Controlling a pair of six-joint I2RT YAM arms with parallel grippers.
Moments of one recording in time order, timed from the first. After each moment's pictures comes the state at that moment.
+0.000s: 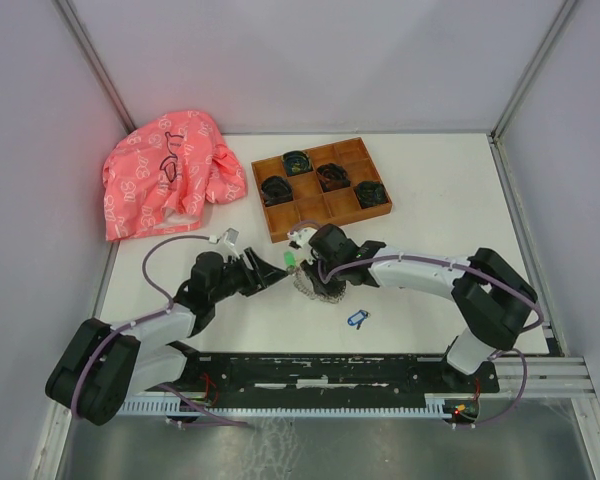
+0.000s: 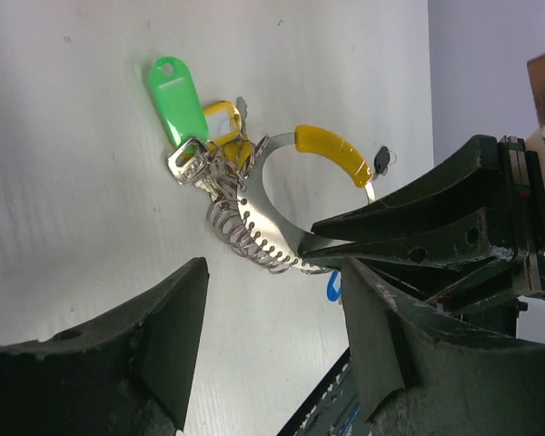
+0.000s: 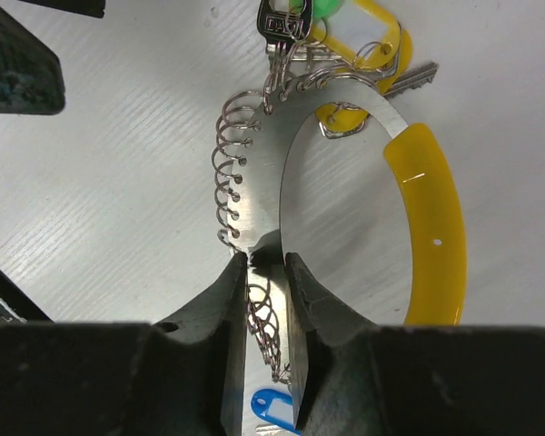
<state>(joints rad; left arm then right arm) -0.43 1.13 0.19 0.53 0.38 -0.90 0.91 1.65 0.98 -0.32 -0.08 0.10</state>
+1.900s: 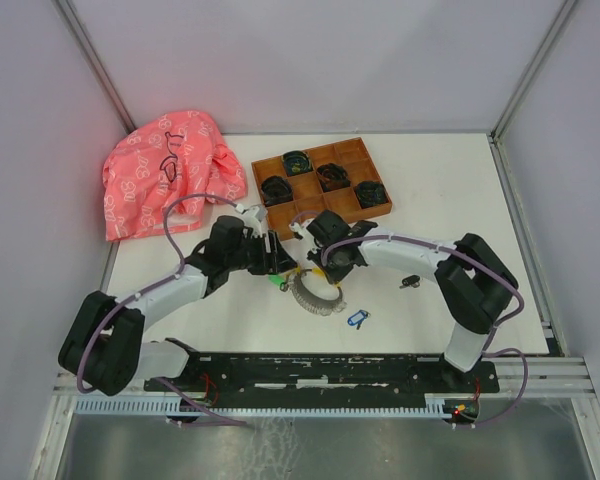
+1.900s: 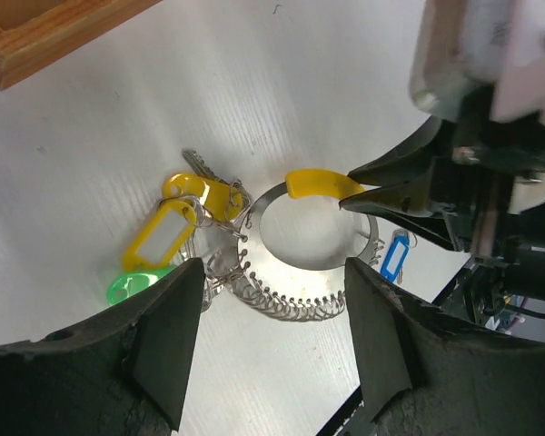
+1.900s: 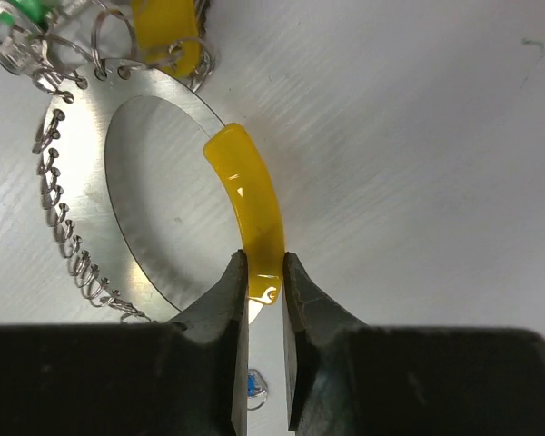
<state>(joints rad) -0.47 1.28 0.57 0.07 0.40 -0.52 0.83 1.78 1.15 -0.56 0.01 0.02</state>
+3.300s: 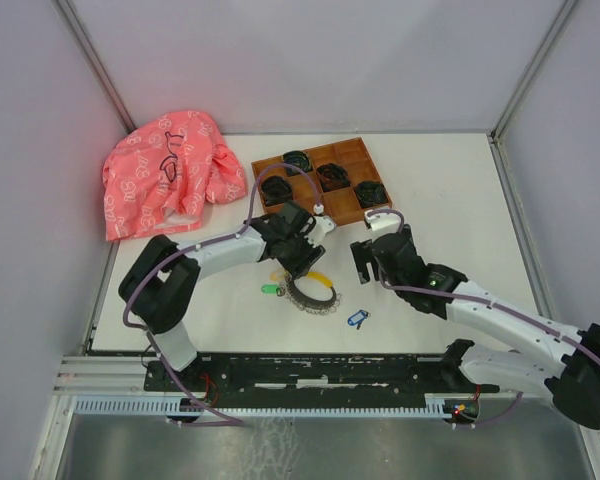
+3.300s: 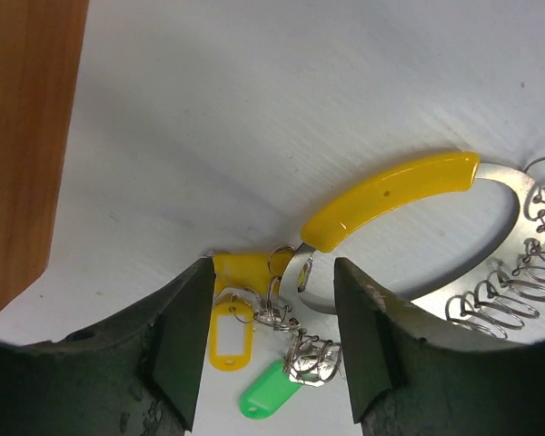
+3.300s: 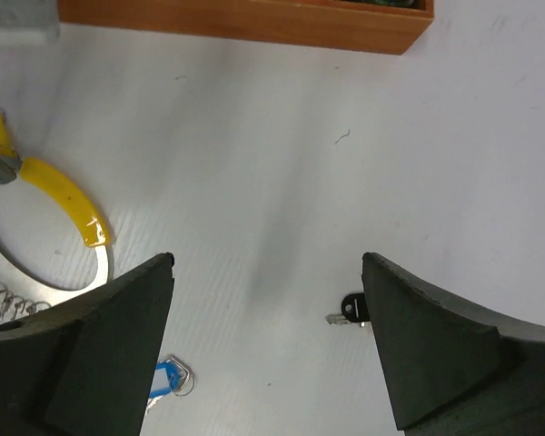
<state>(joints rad) -0.71 1.71 1.06 -0.38 0.13 0.17 0.83 1.08 0.71 -0.34 0.47 0.21</state>
